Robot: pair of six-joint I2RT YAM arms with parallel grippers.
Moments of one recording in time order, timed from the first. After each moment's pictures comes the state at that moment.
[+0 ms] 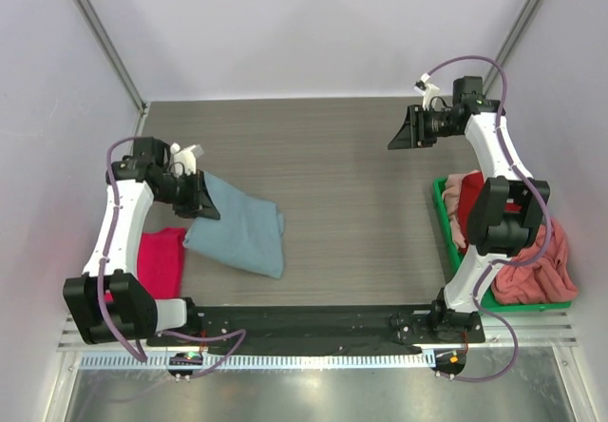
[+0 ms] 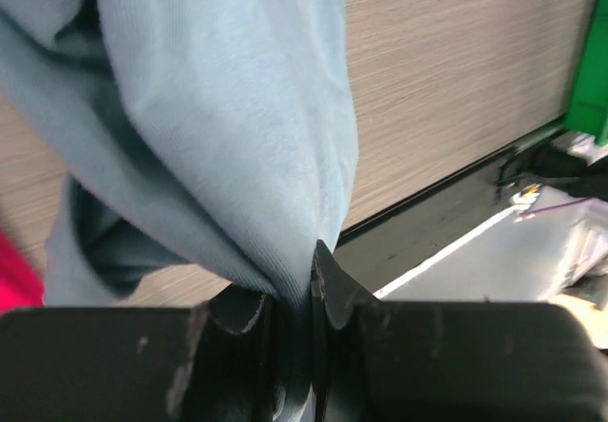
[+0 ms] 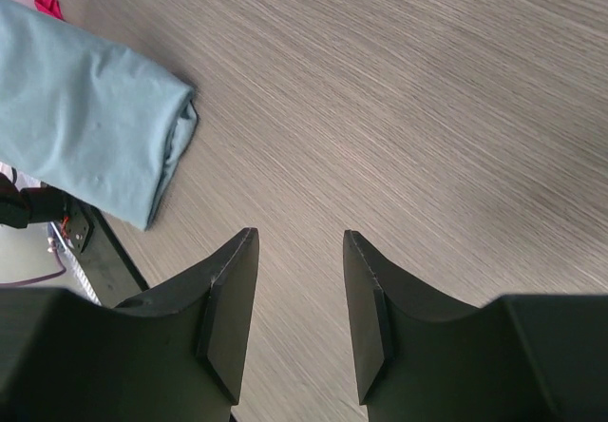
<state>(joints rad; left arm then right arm) 0.09 1.29 1.12 -1.09 0.64 -0.01 -0.09 1.84 1.67 -0.87 -0.88 -0.23</state>
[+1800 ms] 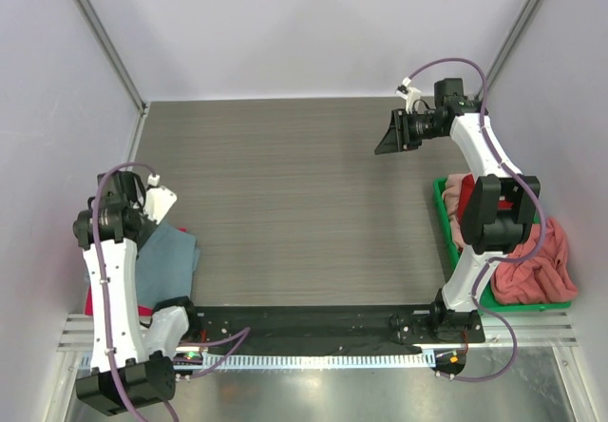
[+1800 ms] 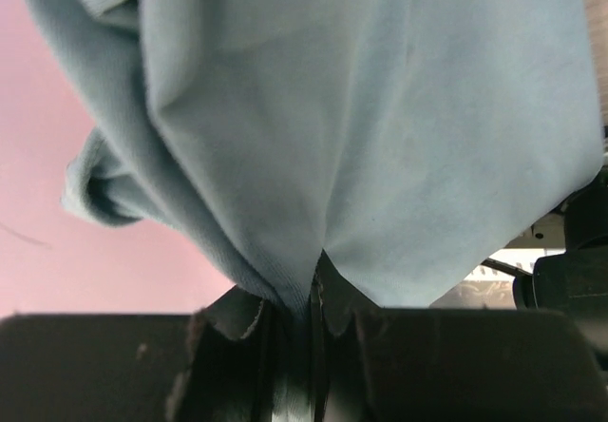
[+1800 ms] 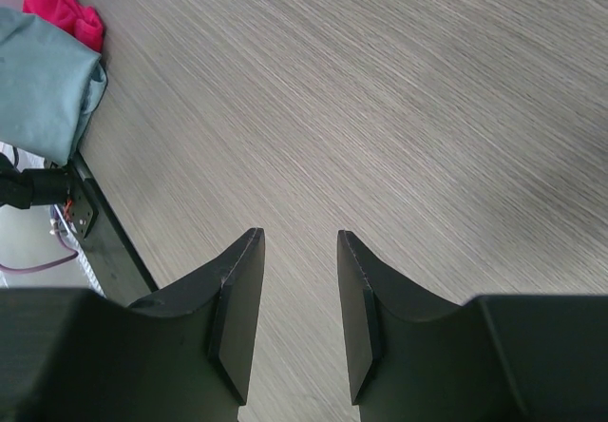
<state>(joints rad) 0.24 0.91 1.15 -1.35 -0.23 0.81 -0.01 1.86 1.66 -0.85 -0.87 -0.22</state>
